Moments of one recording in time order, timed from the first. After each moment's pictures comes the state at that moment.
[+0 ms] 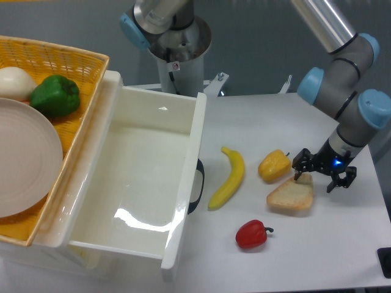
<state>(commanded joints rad) 2.90 -2.20 -1.52 -1.07 1.22 1.20</state>
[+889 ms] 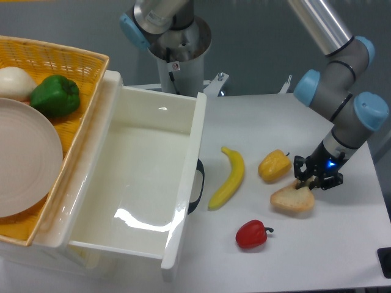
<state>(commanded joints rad) 2.90 -2.19 -1.49 -1.06 1.21 1.22</state>
